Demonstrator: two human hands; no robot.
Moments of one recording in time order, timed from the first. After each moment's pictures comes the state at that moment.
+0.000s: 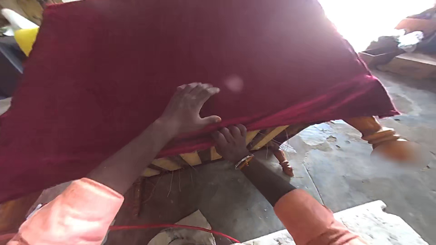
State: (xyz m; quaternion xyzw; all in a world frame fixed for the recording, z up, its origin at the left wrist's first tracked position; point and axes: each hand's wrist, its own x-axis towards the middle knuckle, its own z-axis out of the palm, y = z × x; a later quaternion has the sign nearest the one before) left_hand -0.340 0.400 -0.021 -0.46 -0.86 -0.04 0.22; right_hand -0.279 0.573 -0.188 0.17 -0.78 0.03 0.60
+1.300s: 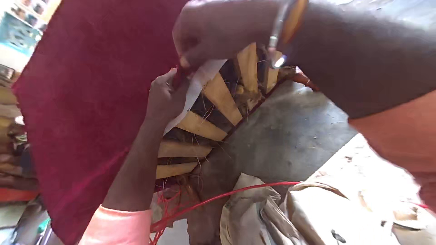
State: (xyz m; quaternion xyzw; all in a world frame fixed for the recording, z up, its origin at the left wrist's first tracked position) left_hand -0.313 0.383 -0.045 -0.50 -0.83 -0.21 0.11; right_hand -0.229 0.608 -0.014 0.23 -0.92 0.21 0.23
